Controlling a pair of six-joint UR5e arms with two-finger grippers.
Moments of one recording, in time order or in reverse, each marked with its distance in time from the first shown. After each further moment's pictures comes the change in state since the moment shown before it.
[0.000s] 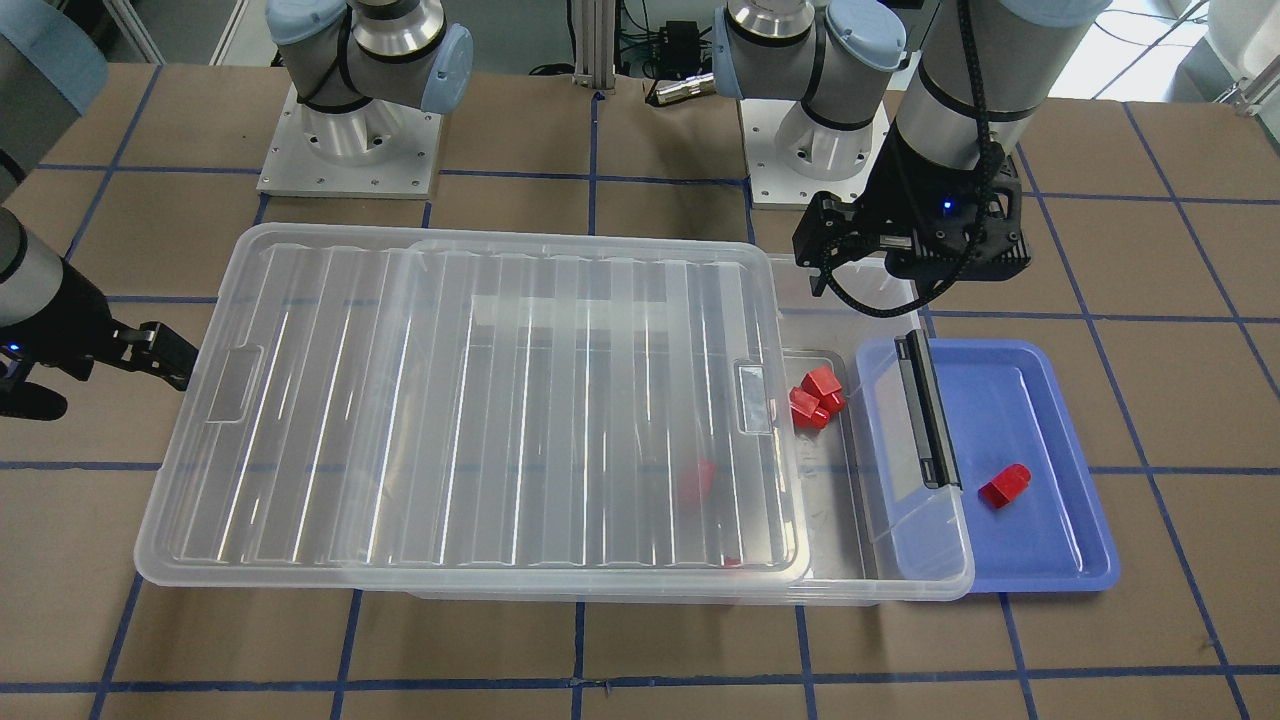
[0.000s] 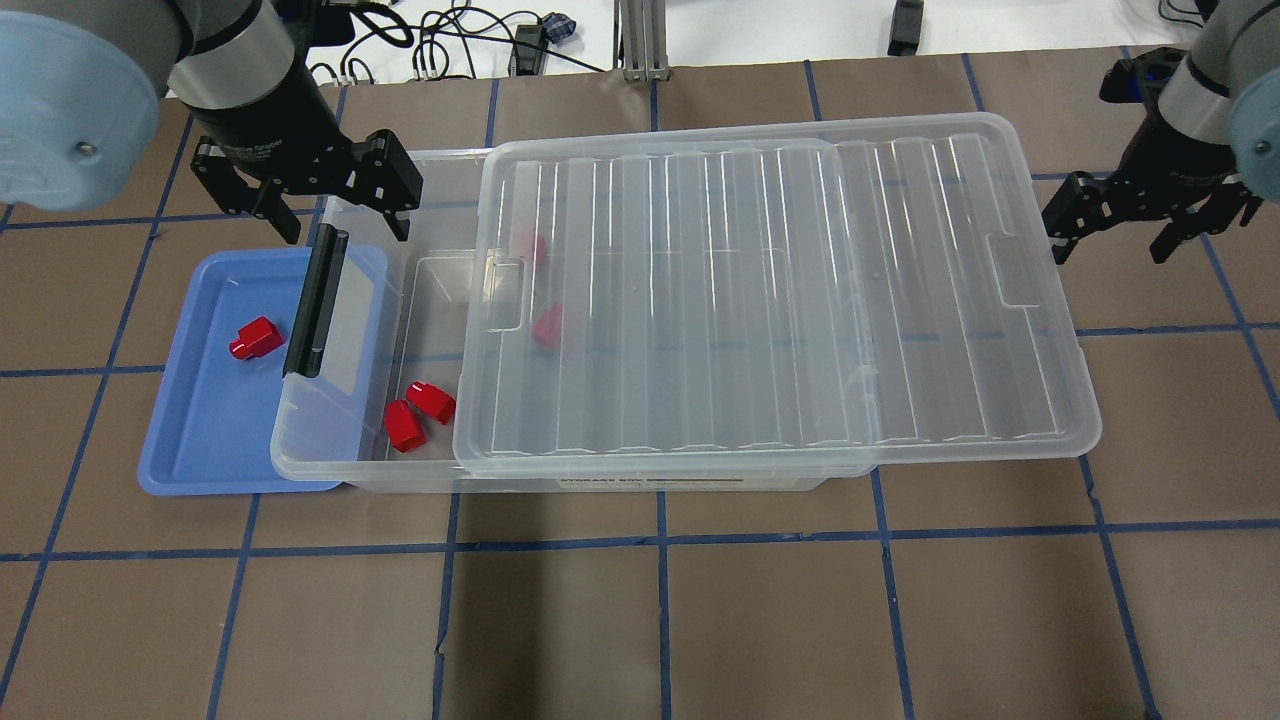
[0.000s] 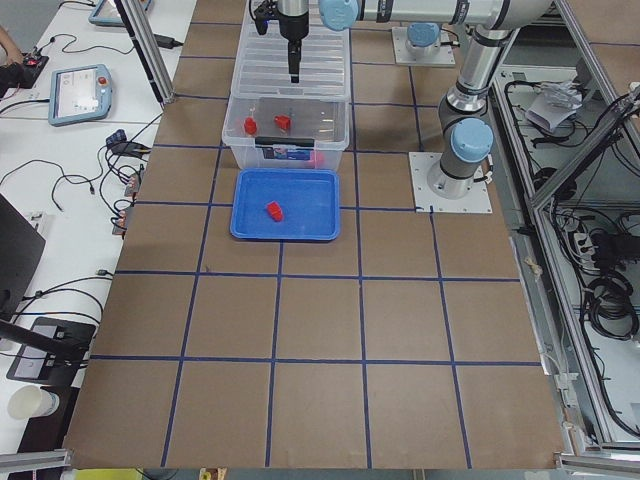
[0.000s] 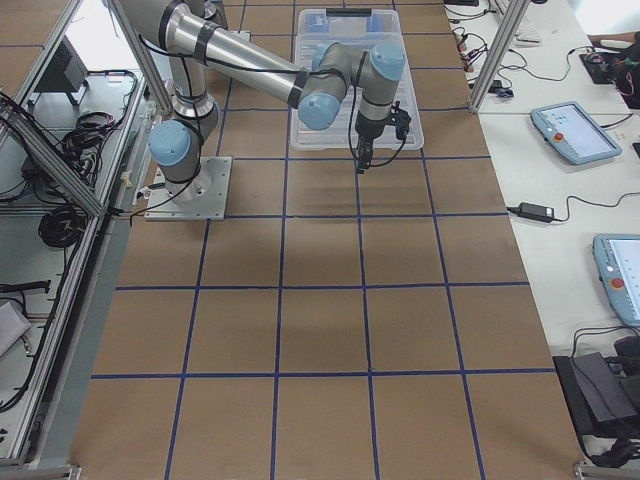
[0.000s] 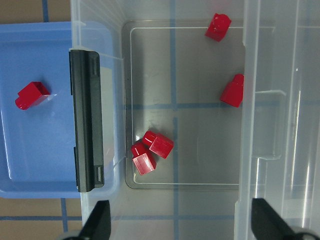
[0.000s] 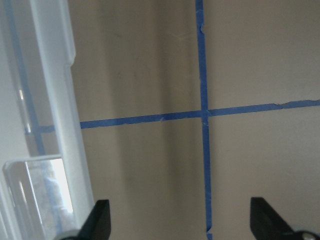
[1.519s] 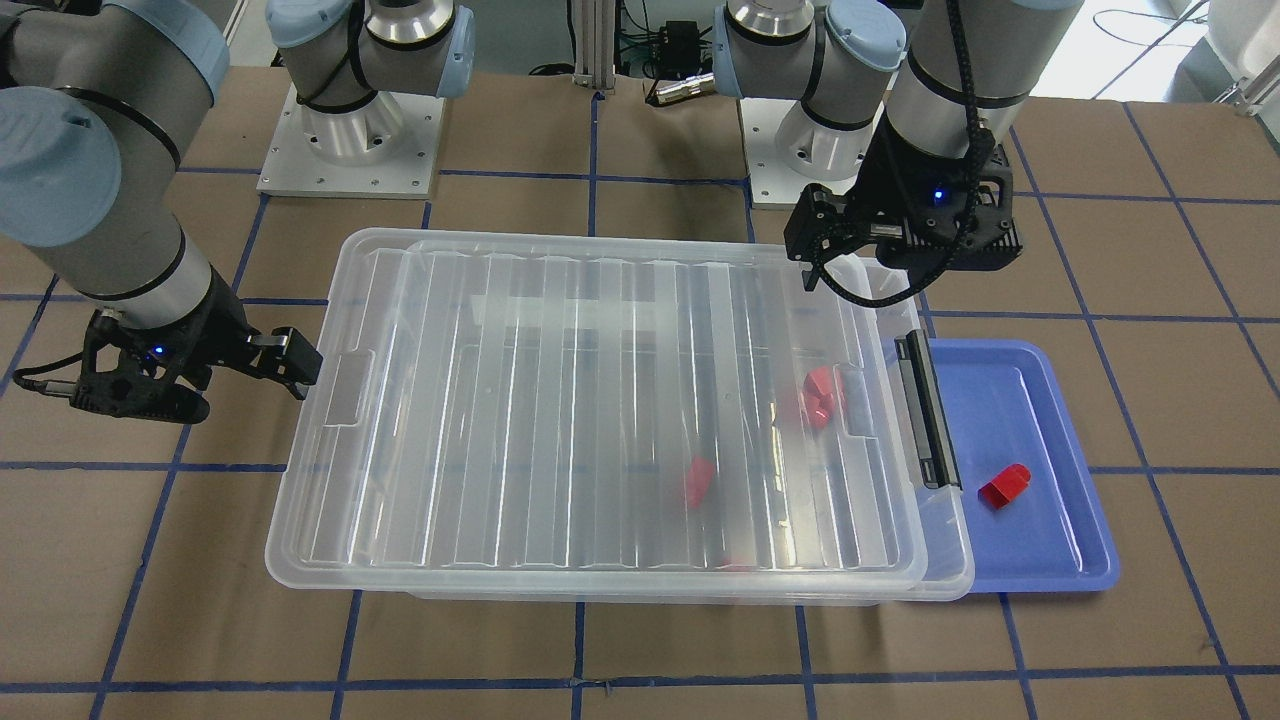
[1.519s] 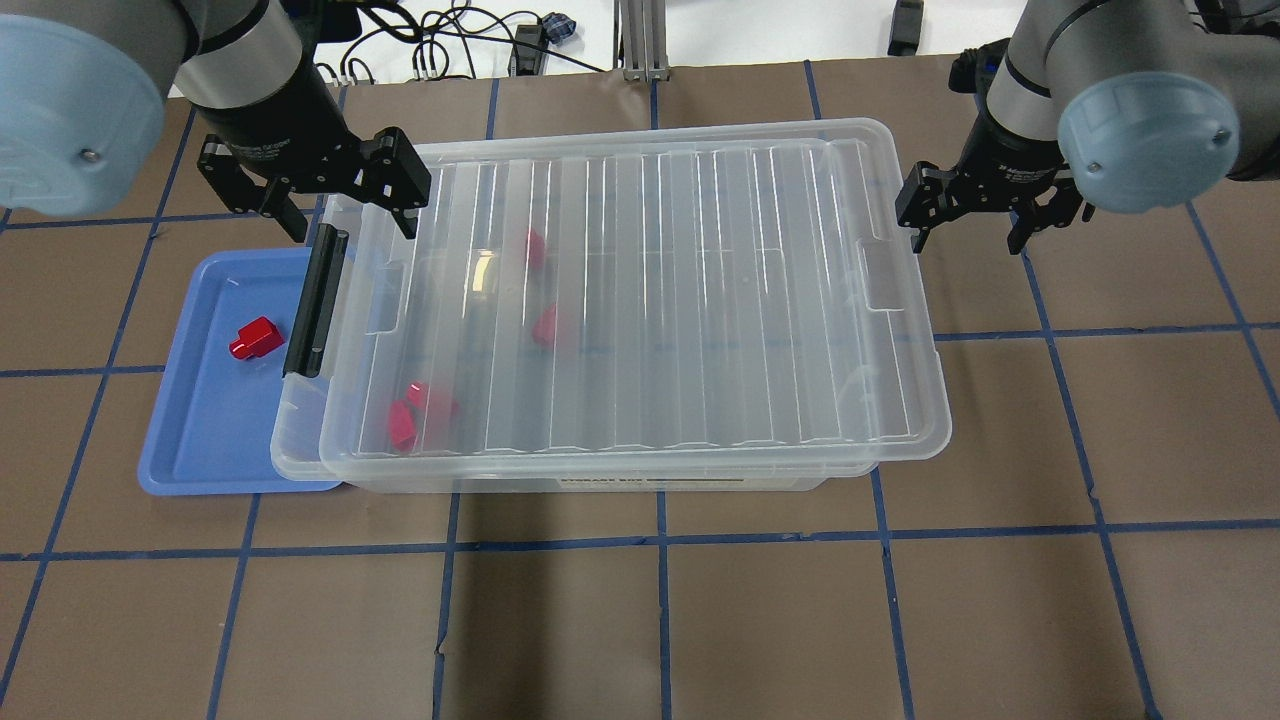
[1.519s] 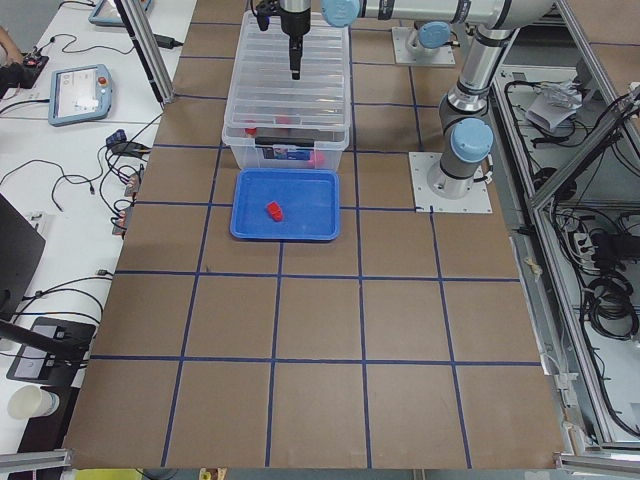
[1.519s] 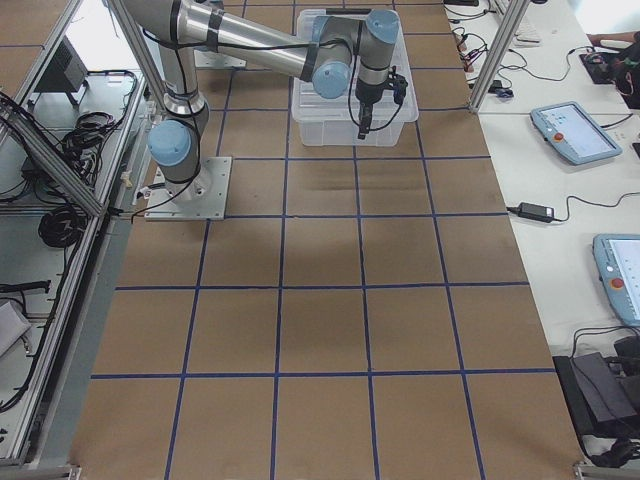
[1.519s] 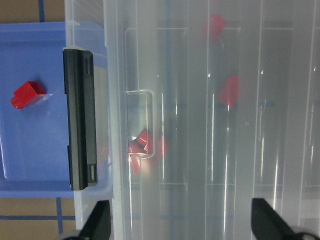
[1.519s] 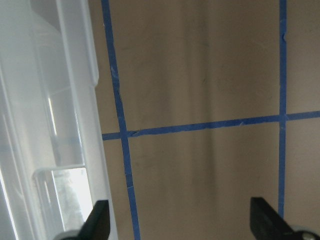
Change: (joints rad) left arm -0.014 0.008 0.002 0.009 0.000 -0.011; right arm 0.168 -0.001 -0.031 -0.006 0.047 0.178
